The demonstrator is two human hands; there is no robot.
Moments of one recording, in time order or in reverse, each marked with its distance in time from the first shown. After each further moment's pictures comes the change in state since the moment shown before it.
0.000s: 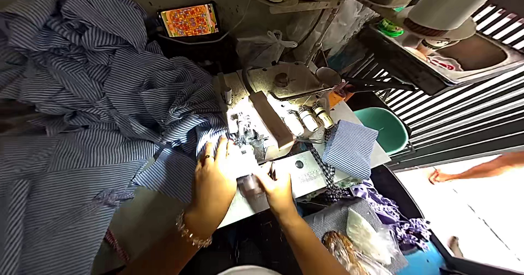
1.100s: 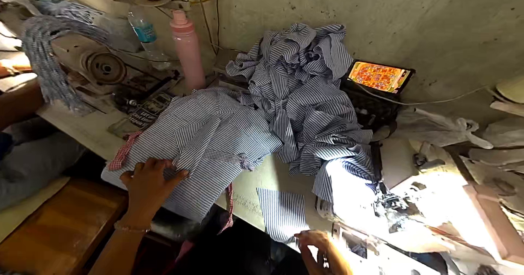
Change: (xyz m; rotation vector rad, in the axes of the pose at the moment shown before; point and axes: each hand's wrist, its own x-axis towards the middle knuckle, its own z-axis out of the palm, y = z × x) left_hand -0.244 -0.244 -0.096 0.065 0.136 -0.991; right_hand -0.057 -0.003 0.053 -0.199 -0.697 -0.562
